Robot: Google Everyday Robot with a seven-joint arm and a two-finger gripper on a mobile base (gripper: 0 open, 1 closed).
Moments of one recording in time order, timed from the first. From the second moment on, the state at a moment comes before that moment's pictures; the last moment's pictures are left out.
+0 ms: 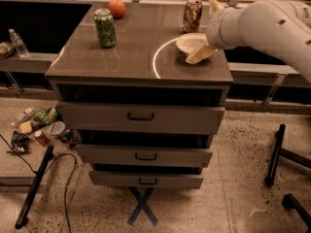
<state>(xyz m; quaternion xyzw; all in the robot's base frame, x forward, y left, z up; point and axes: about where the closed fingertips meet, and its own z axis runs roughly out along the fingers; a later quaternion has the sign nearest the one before) 0.733 -0.143 0.937 -0.54 0.65 -0.16 0.50</state>
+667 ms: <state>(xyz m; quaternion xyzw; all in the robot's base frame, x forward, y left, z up) 0.772 -0.145 0.907 -0.54 0.66 -0.20 0.49</state>
